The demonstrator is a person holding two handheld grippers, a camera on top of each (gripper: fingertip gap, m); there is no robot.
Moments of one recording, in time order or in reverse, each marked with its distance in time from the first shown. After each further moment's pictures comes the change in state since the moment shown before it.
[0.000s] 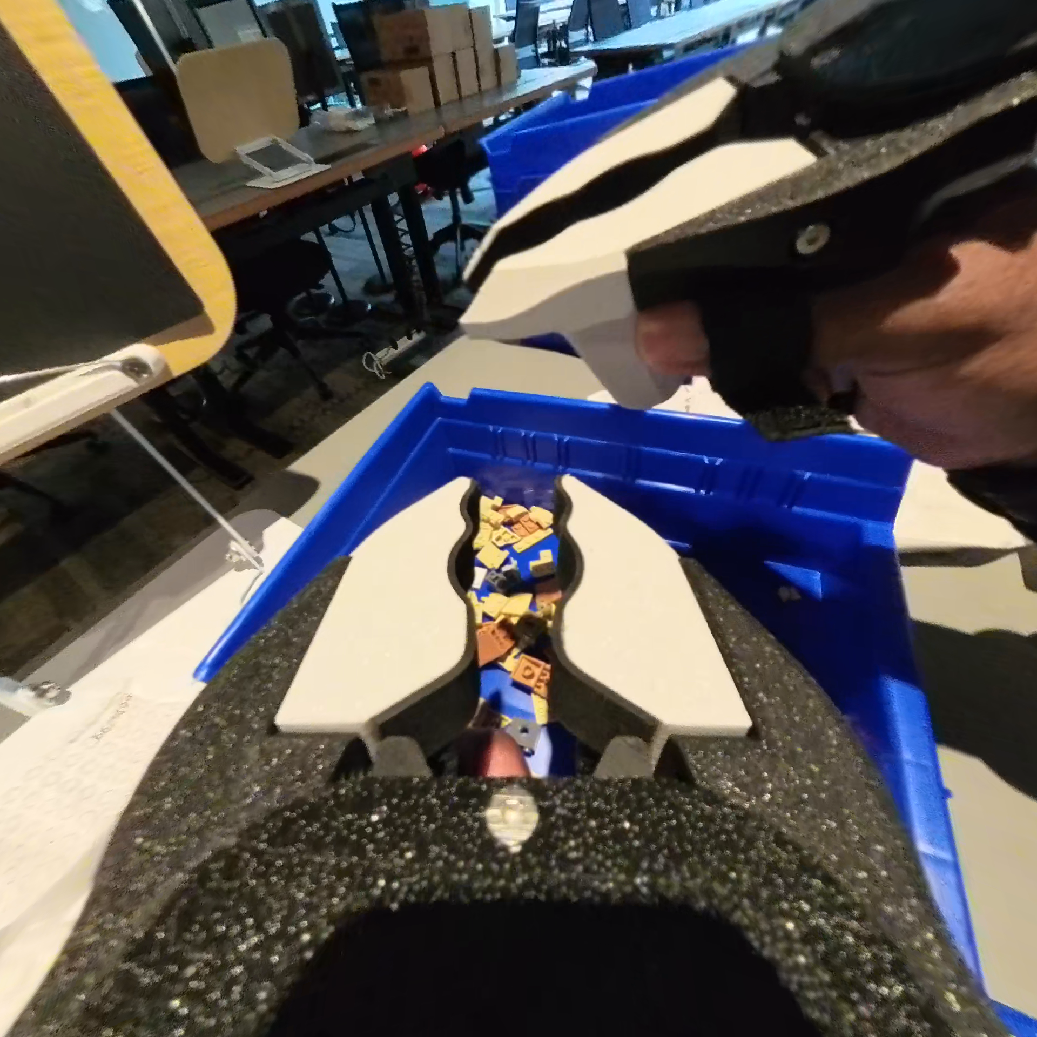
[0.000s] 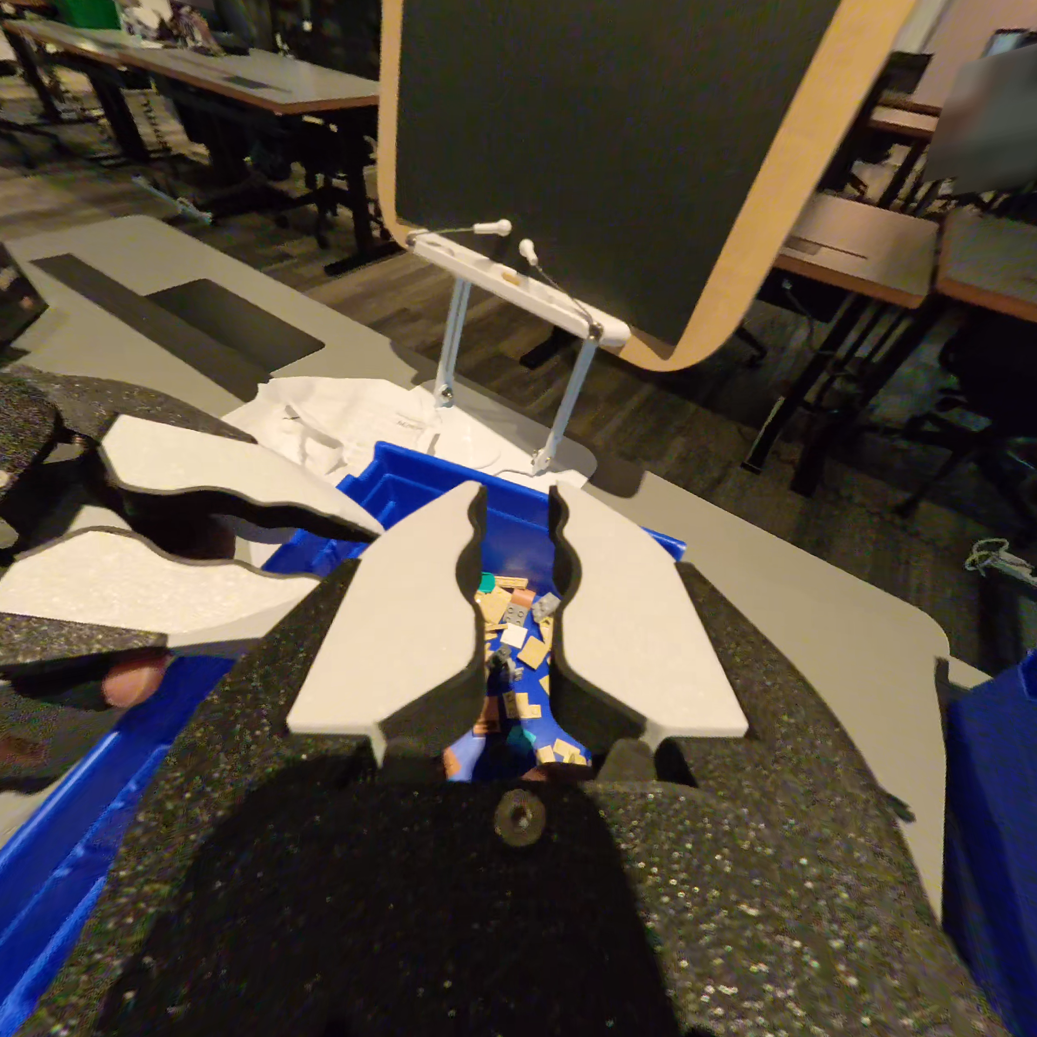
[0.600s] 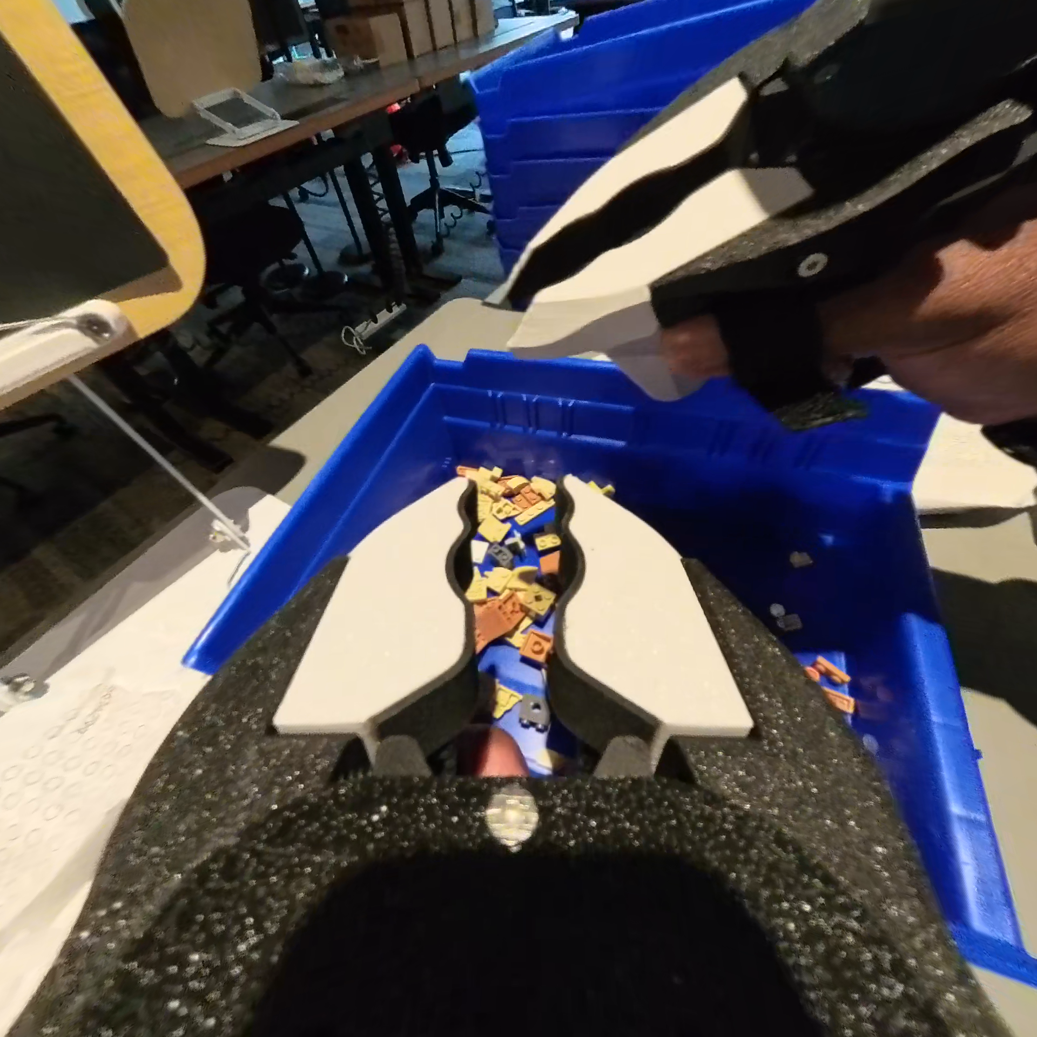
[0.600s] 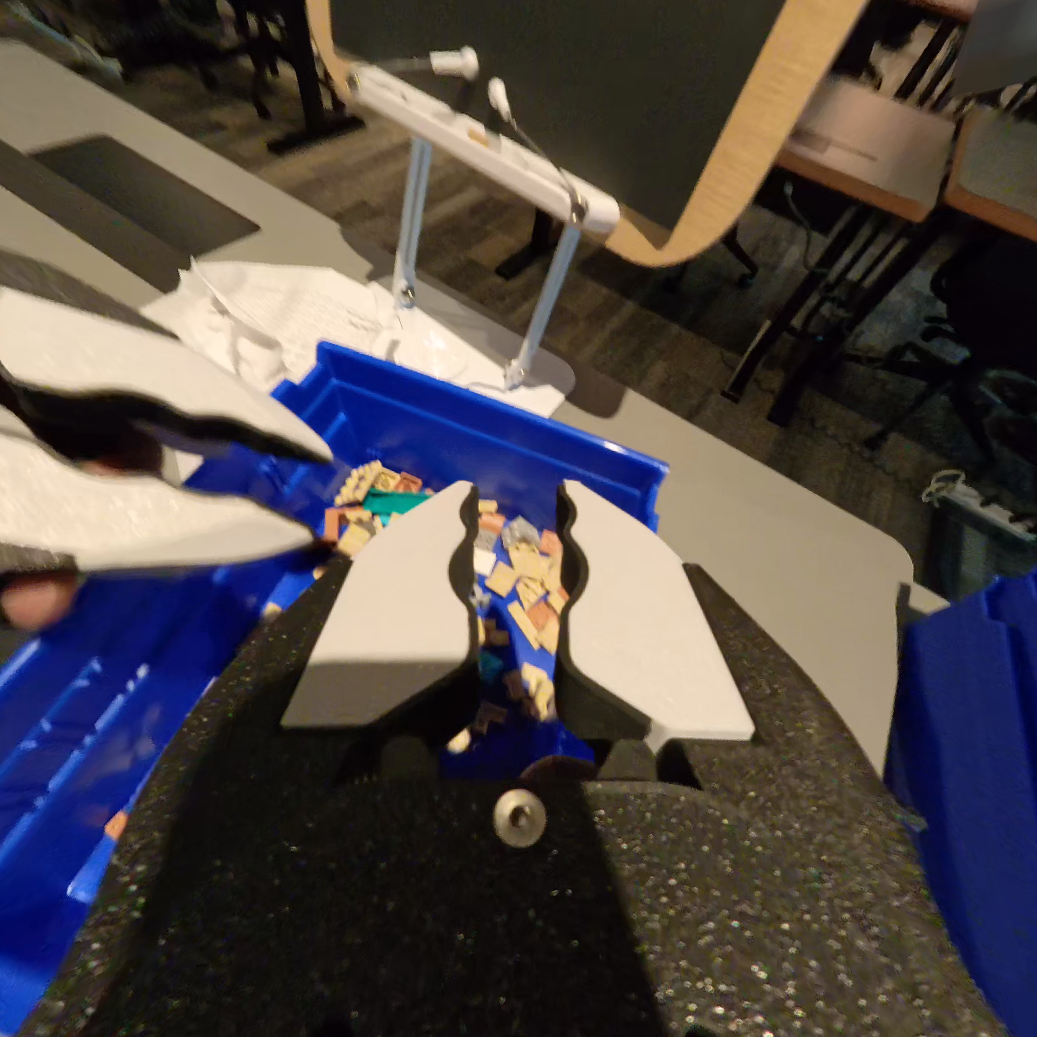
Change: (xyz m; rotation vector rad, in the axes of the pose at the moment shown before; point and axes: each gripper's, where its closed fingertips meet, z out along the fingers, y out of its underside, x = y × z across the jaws) left arm -0.006 0.020 0.005 -0.050 0.039 0.002; right arm 0.014 0.040 0.004 -0.168 0.040 -0.040
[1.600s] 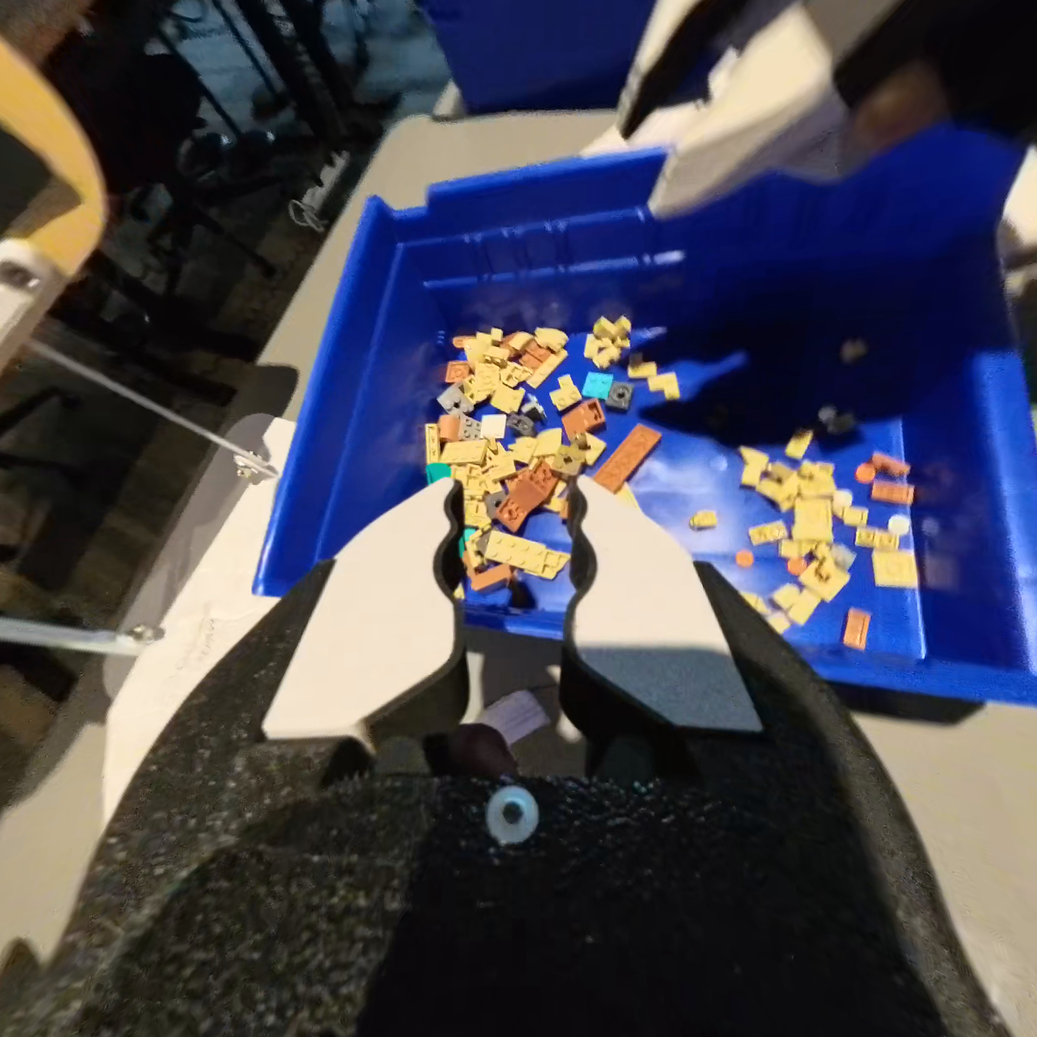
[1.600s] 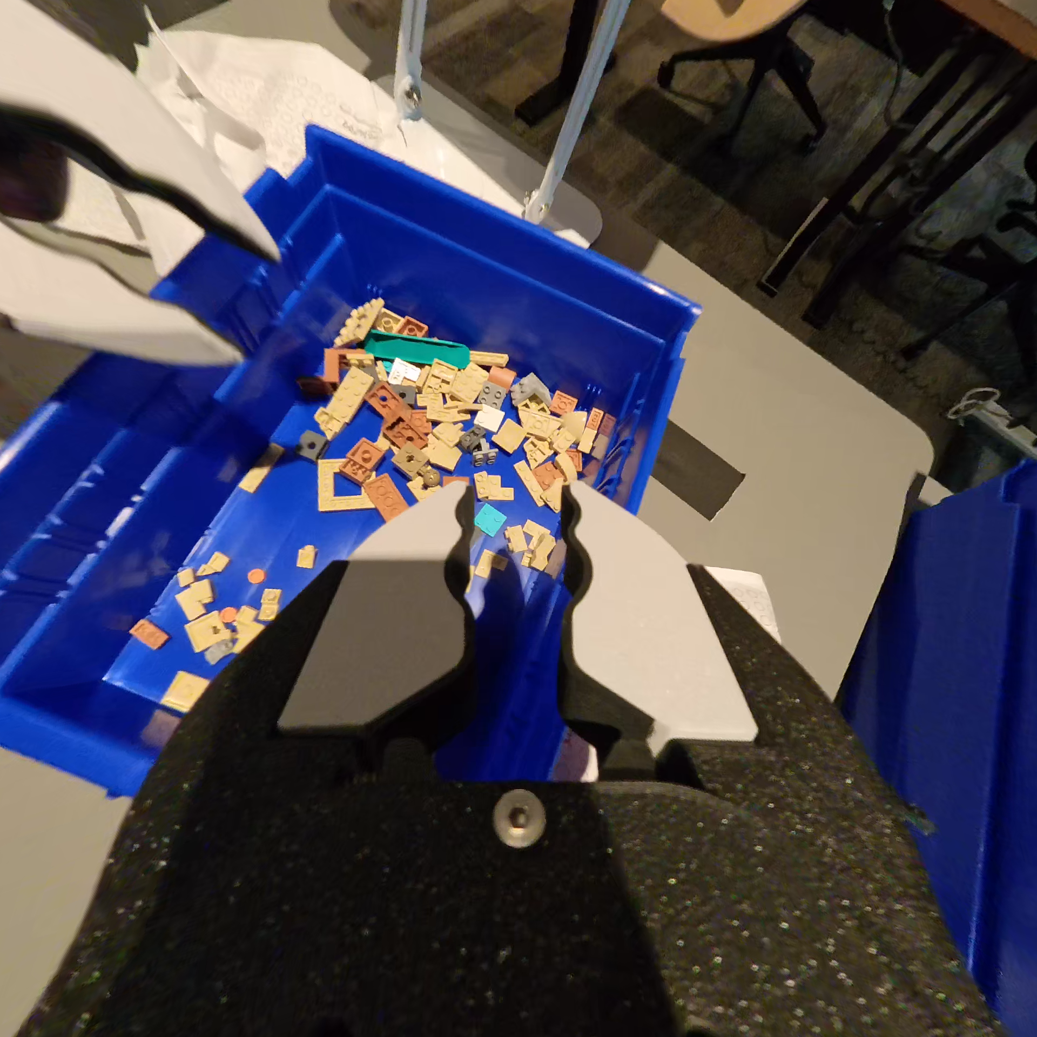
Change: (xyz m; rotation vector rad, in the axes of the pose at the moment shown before) left arm -0.010 0.040 -0.022 -0.305 0.063 0.231; right arm -0.002 0.055 -0.032 -0.213 -0.040 -0.044
